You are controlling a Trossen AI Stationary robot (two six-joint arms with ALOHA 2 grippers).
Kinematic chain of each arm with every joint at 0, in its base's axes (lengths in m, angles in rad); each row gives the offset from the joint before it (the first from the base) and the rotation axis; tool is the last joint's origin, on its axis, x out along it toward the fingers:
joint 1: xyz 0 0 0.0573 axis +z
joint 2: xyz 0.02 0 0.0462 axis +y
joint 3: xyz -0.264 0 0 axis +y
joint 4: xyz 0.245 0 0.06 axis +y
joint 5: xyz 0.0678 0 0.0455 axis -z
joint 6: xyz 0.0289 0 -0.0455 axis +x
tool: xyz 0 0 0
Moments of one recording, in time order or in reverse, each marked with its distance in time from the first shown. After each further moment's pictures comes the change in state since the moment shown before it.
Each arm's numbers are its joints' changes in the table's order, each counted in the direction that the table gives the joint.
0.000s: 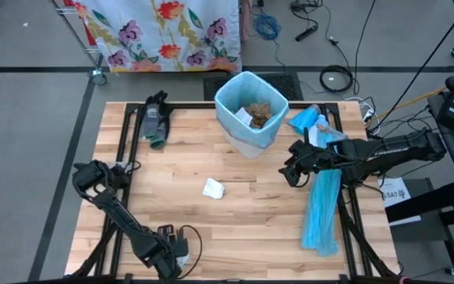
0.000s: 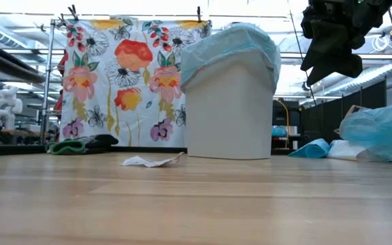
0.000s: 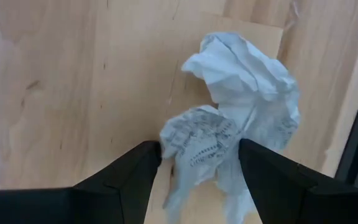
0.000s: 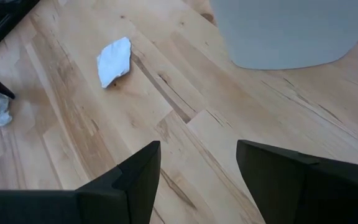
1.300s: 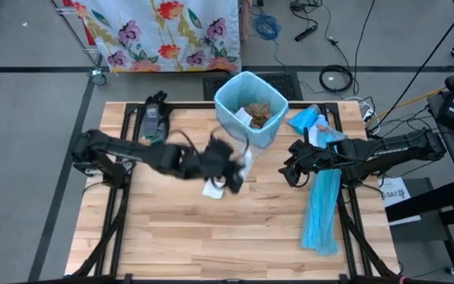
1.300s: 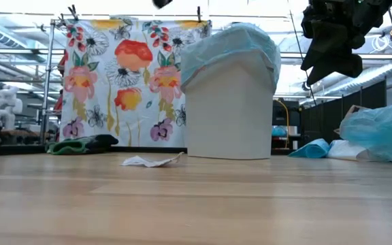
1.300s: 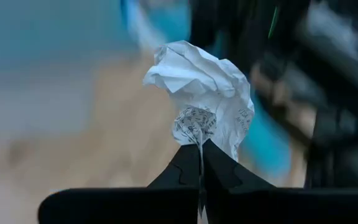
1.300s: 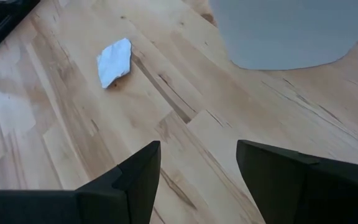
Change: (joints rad) left arm 0.672 -0.274 -0.413 -0.134 -0.363 0.255; right arm 0.000 -0.001 0.000 0.000 0.000 0.000
